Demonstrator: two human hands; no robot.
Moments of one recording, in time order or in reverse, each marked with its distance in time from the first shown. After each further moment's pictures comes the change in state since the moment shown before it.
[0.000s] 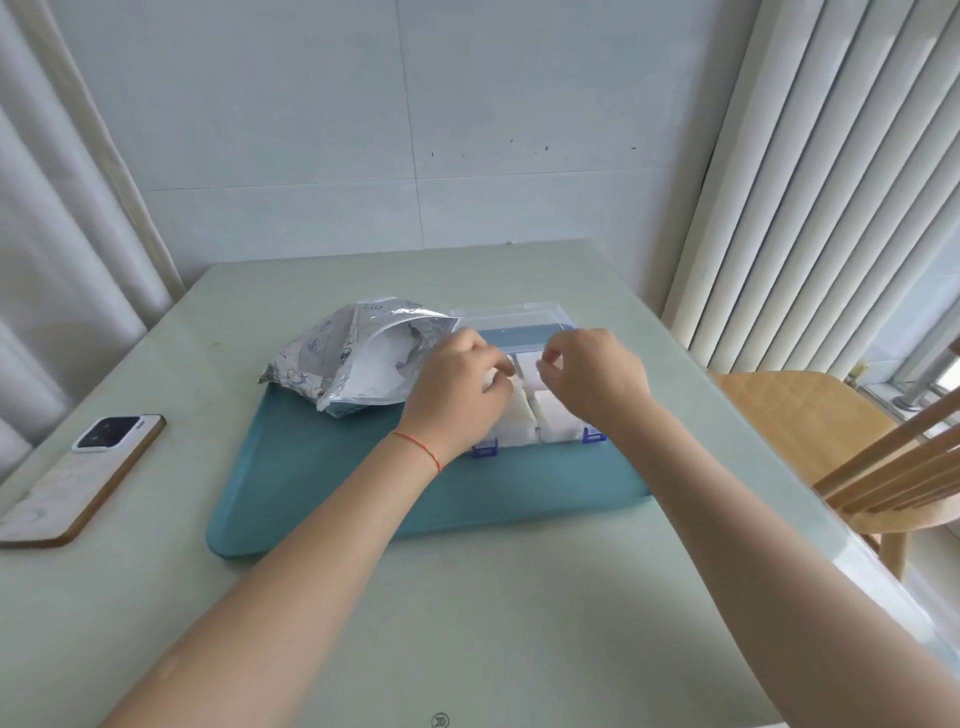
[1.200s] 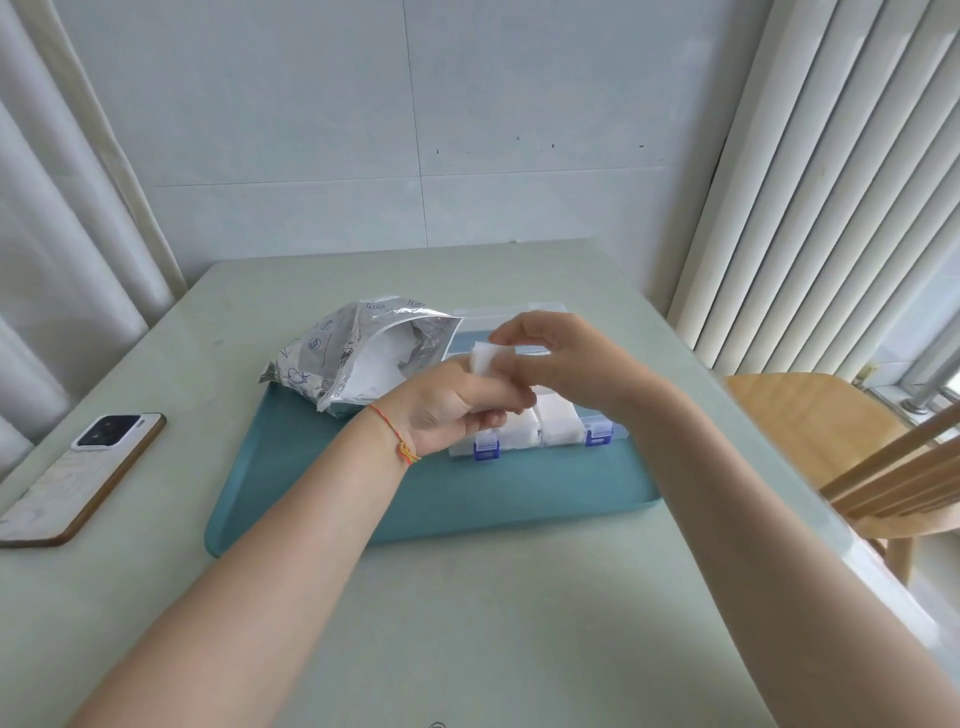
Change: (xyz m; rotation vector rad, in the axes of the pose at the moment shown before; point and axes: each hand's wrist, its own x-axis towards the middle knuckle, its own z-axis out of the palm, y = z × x) left_hand 0.003 0.007 -0.023 -1.120 -0.601 -0.435; right_hand 0.000 -0.017 -0.023 0.768 -0.293 -0.197
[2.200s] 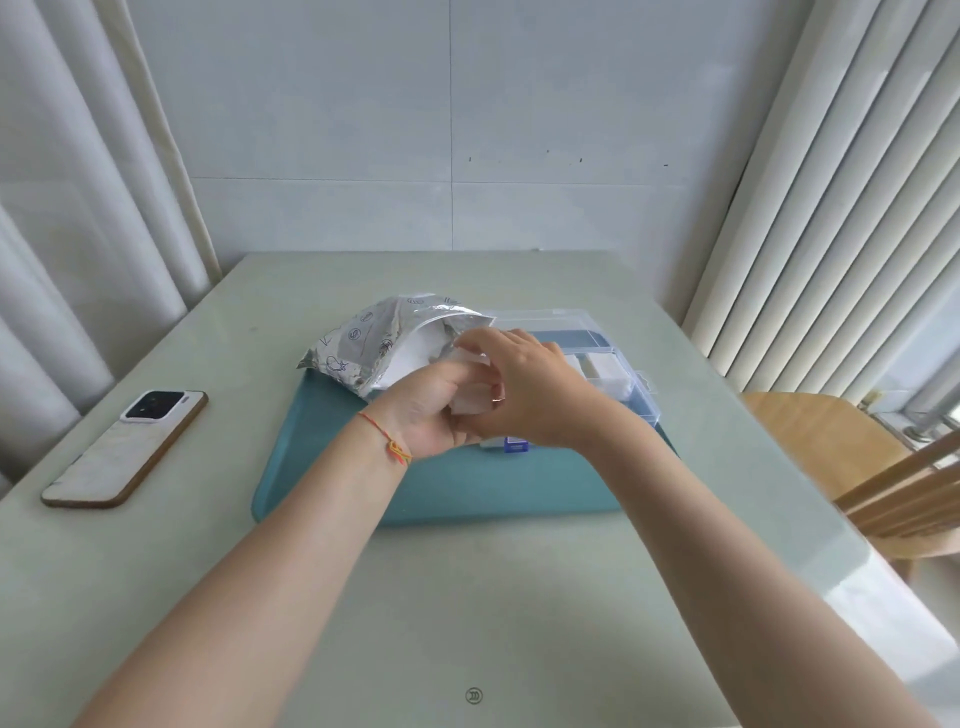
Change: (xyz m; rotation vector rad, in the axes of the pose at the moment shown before) left_hand -0.043 0.004 -0.016 -0.296 0.217 -0.123; right_hand -0.009 -0.036 0.063 -0.613 -0.012 -0.216
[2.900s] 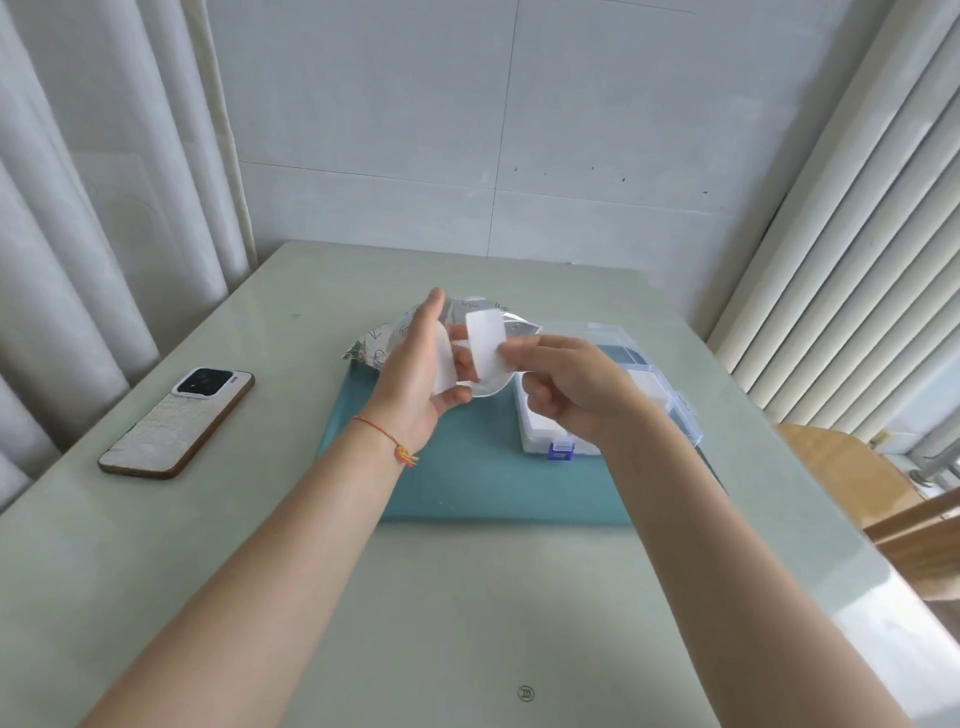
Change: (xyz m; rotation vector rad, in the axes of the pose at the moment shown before) left_hand -0.027 0.017 -0.045 -0.109 0.404 0.273; right_hand 0.028 -0.019 0.009 1.229 -0.009 0.506
